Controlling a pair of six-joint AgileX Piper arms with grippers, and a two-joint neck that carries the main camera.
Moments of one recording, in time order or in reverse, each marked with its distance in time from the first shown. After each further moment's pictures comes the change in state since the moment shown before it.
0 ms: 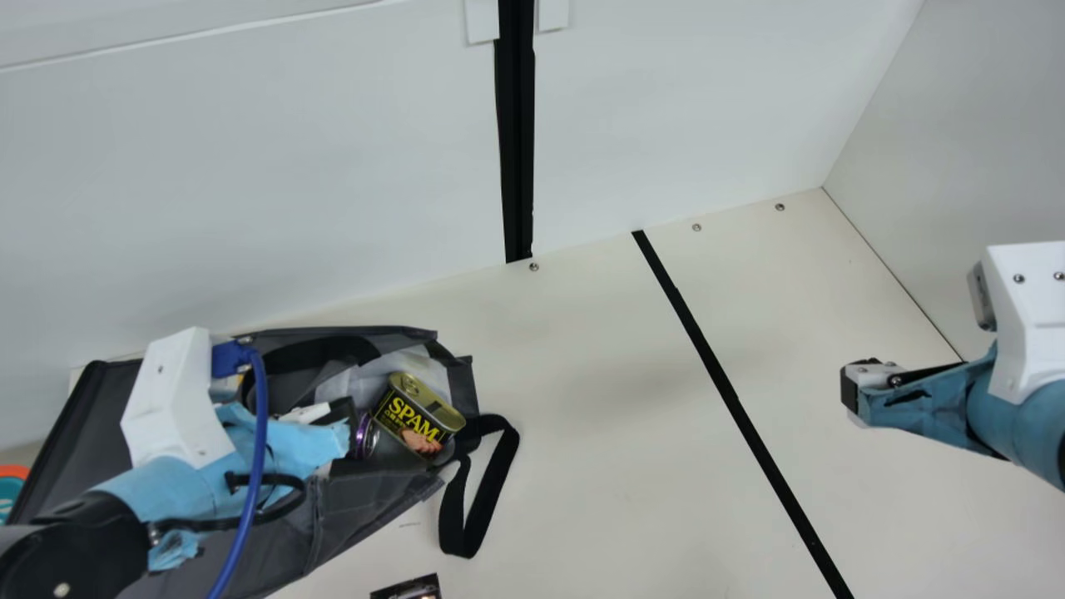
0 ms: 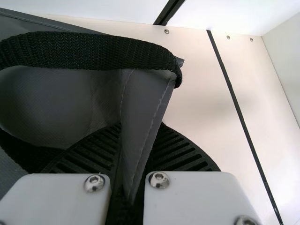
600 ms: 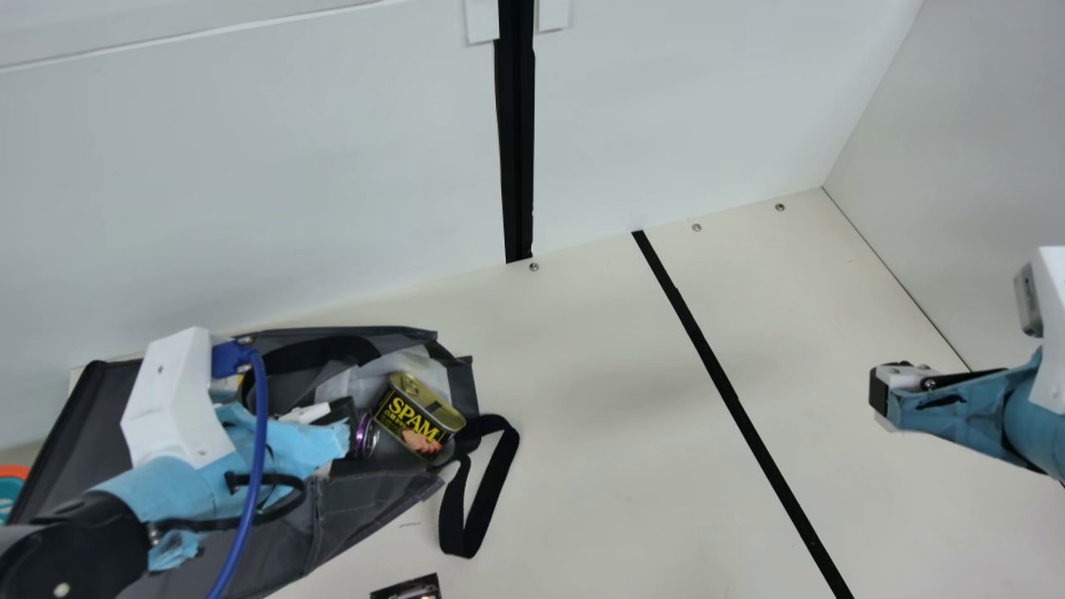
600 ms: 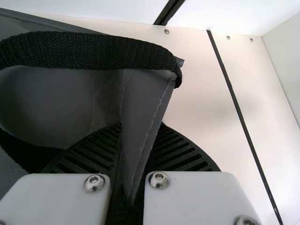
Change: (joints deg) left arm 0.0 0.0 0.0 0.0 0.0 0.0; right arm -4.1 -0.9 -1.8 0.9 2.3 -0.3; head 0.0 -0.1
